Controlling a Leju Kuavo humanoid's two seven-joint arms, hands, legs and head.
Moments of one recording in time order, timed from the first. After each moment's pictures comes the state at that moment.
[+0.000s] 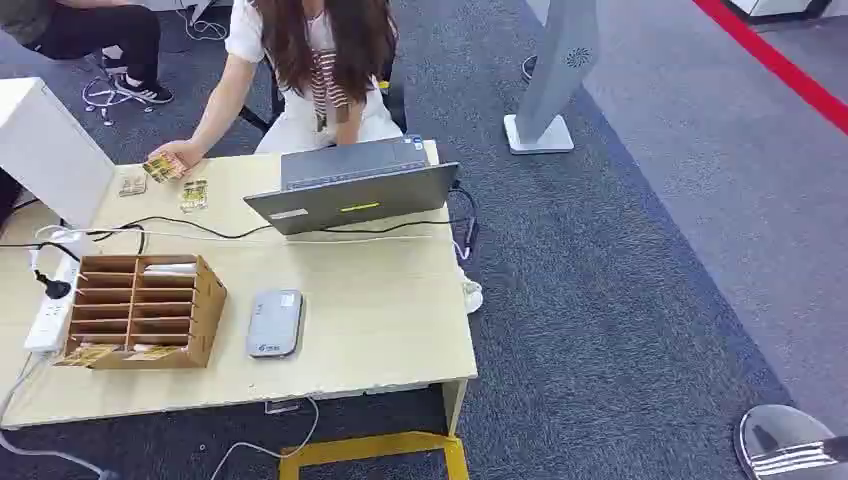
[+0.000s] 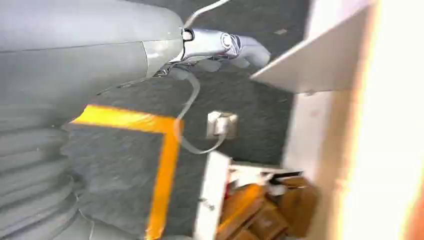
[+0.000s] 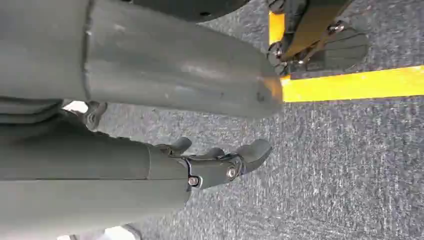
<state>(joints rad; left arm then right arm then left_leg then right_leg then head) 0.16 -0.19 0.58 -1.04 -0.16 -0.19 -0.48 0.01 0.05 0.10 -0.26 -0.09 -0.17 0.01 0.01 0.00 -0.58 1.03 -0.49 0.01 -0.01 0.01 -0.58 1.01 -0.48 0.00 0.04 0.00</state>
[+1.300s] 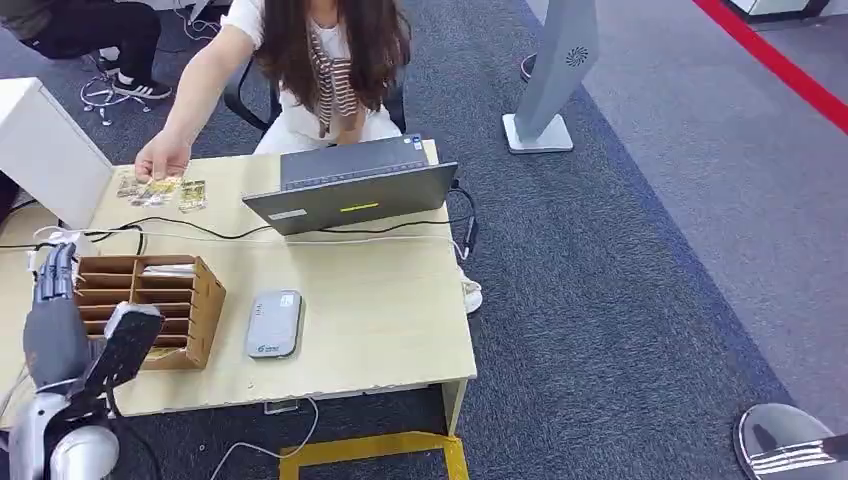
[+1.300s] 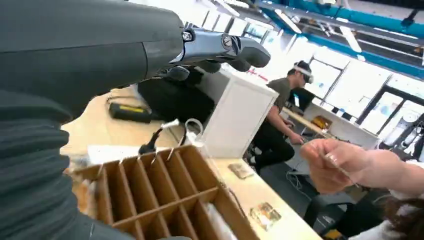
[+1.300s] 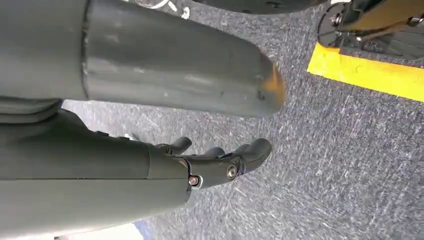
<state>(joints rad) -0.19 0.00 0.07 -1.41 -0.94 0.26 -0.25 -0.03 0.07 0.32 -0.20 0.10 -0.21 0.15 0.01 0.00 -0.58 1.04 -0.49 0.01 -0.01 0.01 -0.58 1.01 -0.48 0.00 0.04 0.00</state>
